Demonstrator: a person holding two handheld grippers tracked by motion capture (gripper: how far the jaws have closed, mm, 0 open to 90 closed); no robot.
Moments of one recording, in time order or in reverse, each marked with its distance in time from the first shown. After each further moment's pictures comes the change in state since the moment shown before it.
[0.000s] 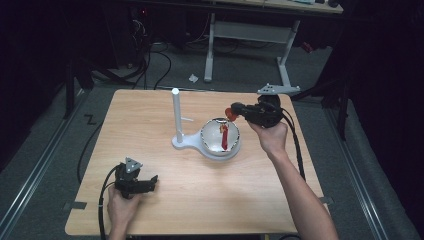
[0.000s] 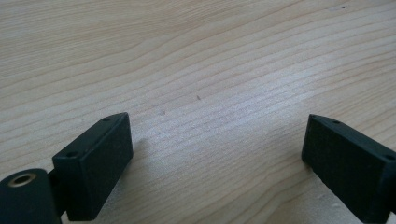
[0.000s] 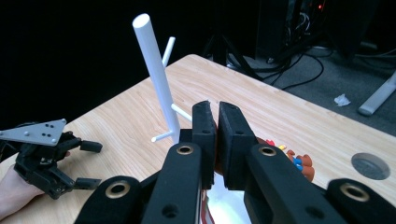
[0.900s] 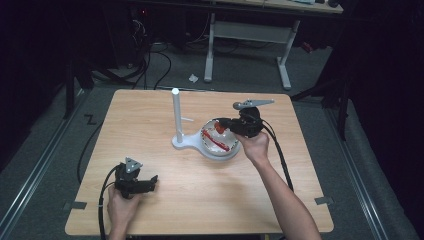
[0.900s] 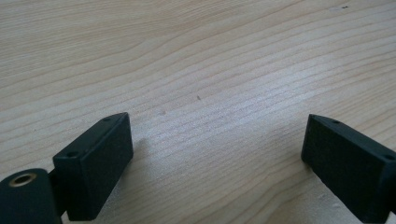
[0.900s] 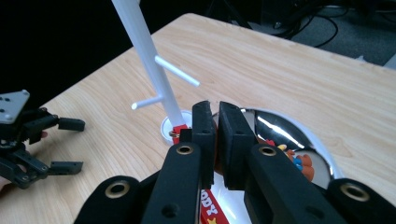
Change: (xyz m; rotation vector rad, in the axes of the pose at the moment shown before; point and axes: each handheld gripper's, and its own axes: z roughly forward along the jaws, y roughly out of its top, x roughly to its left) left arm 0.000 0.000 0.000 -0.001 0.001 0.000; right arm -0.008 -0.046 0.061 0.111 0.004 0.058
